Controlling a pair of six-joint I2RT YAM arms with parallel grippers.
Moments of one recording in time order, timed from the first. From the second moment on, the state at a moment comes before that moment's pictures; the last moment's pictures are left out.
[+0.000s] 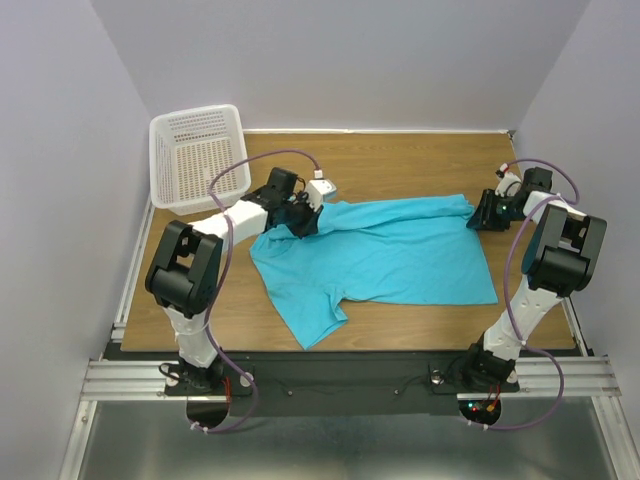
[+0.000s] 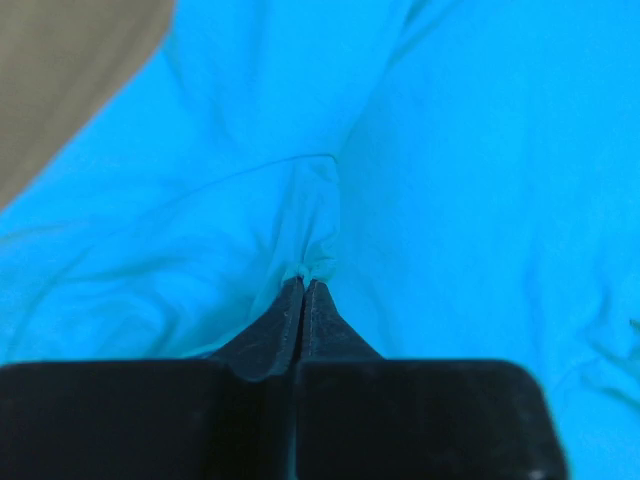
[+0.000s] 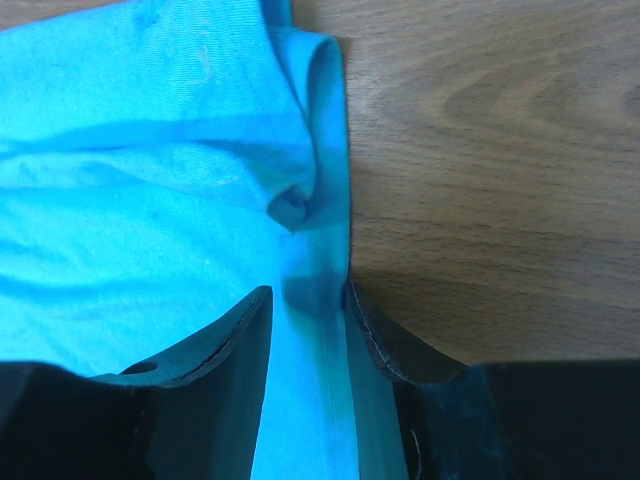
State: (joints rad) left arm -0.45 1.80 1.19 -0.21 0.46 0.33; right arm -0.39 1.95 1.28 -0.44 -0.49 -0.16
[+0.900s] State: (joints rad) left arm -0.25 1.43 0.99 -0.03 0.24 0.02; right arm -0.41 1.84 1.39 -0.47 -0.55 -0.20
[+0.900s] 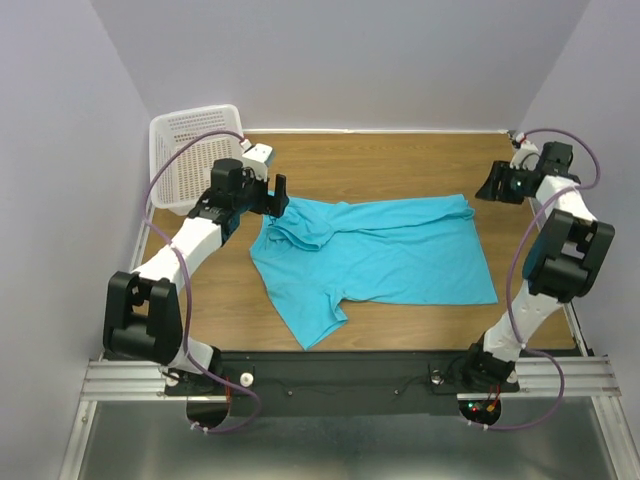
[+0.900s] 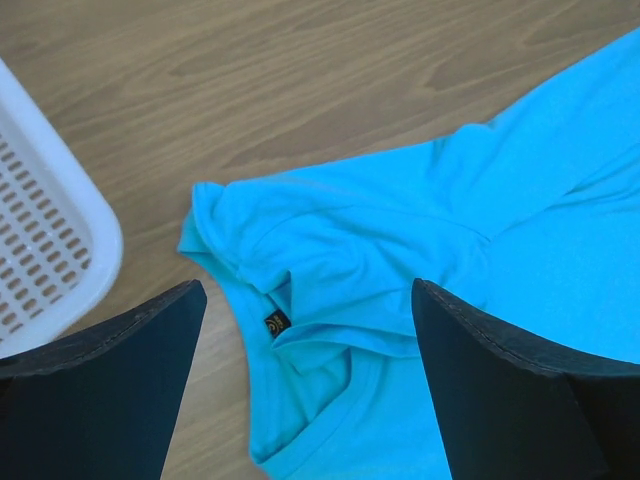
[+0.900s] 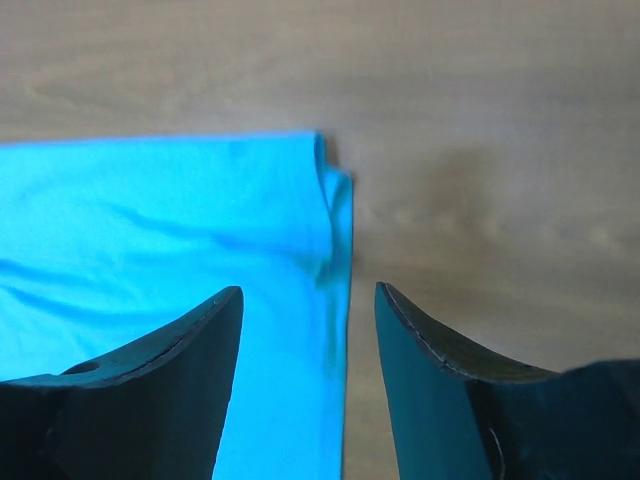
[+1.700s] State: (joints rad) left arm -0.26 1.43 0.90 0.00 0.26 -0.03; right arm -0.31 2.26 1.75 -0.57 -0.65 -0.08
